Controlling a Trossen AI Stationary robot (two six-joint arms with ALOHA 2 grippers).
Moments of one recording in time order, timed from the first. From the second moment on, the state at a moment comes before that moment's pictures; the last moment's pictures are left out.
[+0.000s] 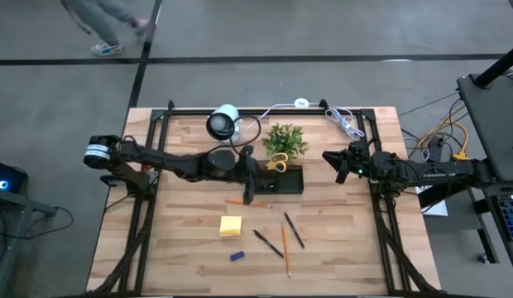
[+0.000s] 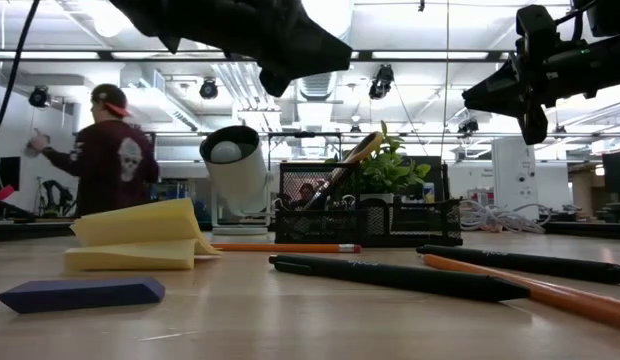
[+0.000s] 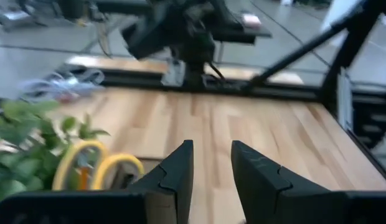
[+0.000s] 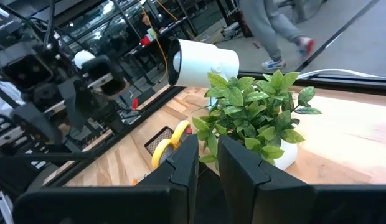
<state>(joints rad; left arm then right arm) -0.03 1.51 0.91 0.38 -0.02 -0.10 -0.03 0.40 0.17 0.10 0.39 0.62</state>
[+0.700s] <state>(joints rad) -0.12 1.53 0.91 -0.19 0.00 -0.09 -0.03 0.40 0.17 0.08 0.39 0.62</state>
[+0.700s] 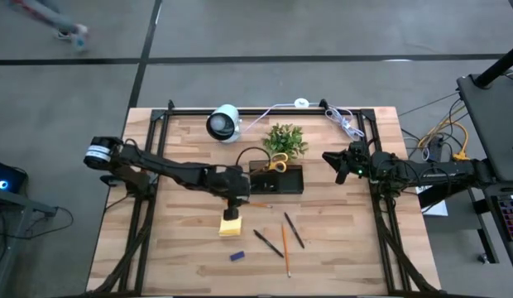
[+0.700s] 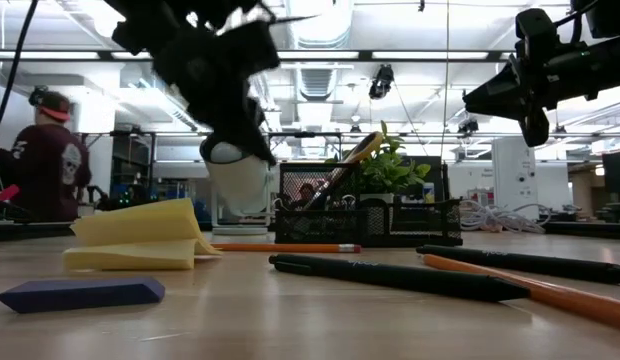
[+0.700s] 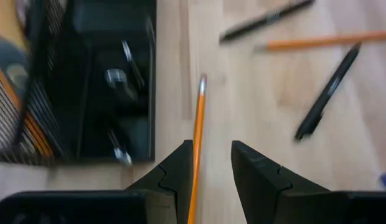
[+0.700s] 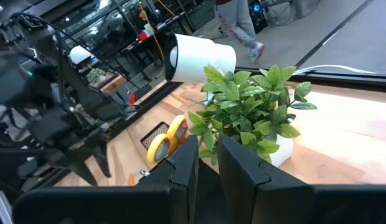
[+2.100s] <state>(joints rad) -0.09 1.84 1.18 -0.58 0.04 0.01 -0.03 0.41 0.17 0.05 0.40 0.63</state>
